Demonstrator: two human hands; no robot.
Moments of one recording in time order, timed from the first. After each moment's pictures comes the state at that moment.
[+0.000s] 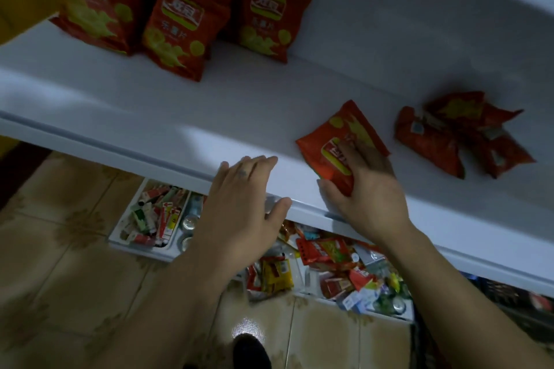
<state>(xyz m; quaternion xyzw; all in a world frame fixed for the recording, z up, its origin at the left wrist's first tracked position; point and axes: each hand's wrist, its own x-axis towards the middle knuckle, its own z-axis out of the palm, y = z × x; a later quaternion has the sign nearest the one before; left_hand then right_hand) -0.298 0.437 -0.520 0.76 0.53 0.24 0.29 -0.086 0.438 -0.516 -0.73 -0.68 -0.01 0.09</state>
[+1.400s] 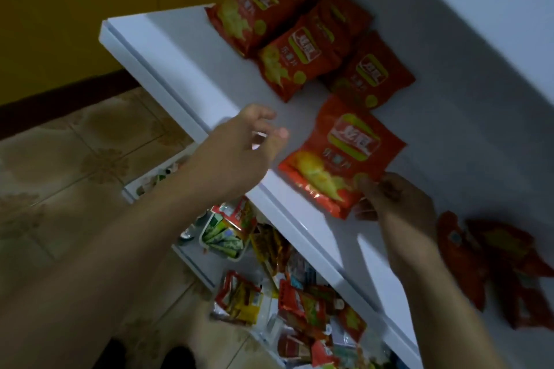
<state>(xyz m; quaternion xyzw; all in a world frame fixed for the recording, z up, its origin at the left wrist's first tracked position) -0.368 0.464 -0.480 0.51 0.61 0.44 0.42 -0.138 0.489 -0.456 -0.67 -0.57 0.33 0.34</state>
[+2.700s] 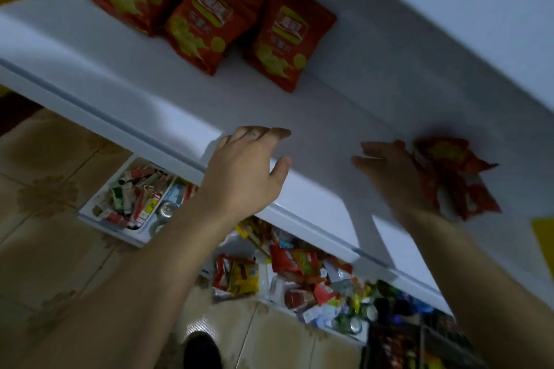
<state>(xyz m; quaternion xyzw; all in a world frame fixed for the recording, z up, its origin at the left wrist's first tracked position) -0.288 0.476 -0.501 0.74 0.56 0.29 0.23 -0.033 0.502 -0.486 -0.77 -0.53 0.24 0.25</state>
